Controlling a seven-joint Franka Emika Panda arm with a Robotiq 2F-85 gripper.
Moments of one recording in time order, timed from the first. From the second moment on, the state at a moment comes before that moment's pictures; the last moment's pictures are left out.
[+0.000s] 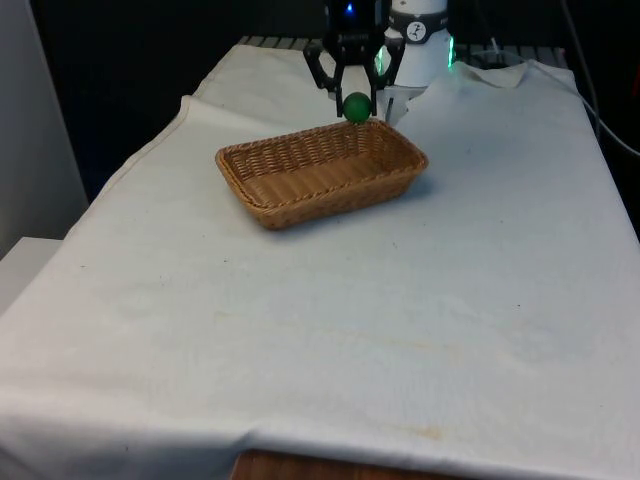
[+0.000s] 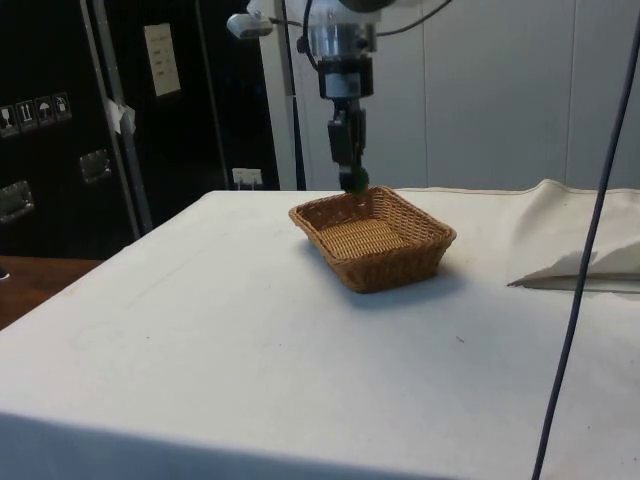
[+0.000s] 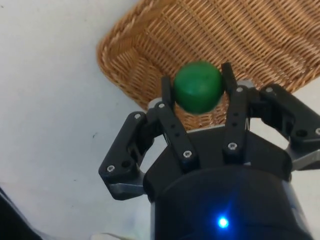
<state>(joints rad) 0.45 0.01 -0.61 -2.46 0.09 2.48 -0.31</state>
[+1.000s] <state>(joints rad) 0.45 0.25 -0.56 -2.48 0.28 2.69 -0.33</state>
